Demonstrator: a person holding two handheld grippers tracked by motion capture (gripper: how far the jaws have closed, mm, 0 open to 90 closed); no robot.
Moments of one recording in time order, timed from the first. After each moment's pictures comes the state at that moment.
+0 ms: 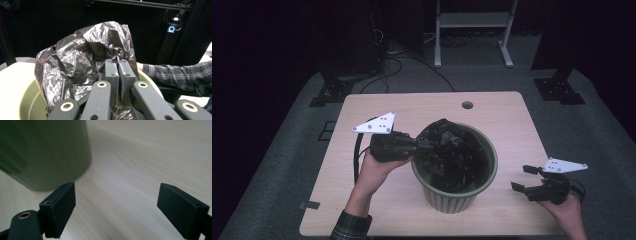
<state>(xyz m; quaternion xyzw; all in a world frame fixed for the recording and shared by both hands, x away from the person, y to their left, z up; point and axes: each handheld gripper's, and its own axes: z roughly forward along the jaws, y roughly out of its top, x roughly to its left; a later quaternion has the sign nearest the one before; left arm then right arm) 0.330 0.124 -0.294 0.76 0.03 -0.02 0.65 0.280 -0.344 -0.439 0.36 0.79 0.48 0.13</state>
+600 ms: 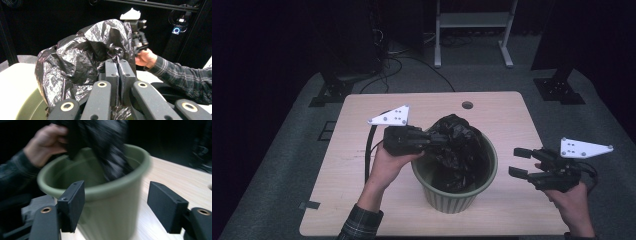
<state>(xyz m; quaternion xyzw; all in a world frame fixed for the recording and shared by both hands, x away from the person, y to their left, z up) 0.337 0.092 -0.286 0.77 0.04 -0.02 0.64 0.264 -0.308 -0.332 0.23 0.75 0.61 0.08</state>
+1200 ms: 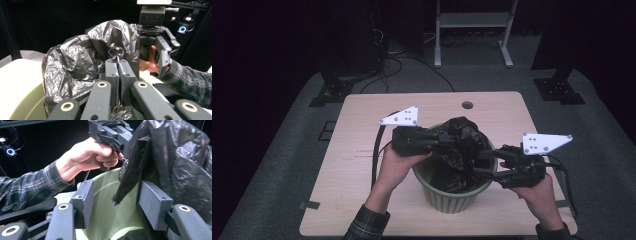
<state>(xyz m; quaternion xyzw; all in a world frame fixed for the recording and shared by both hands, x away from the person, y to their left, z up) 0.335 0.077 -0.289 0.77 0.06 -0.02 0.63 0.269 -0.229 -0.309 0.15 0.77 0.62 0.03</state>
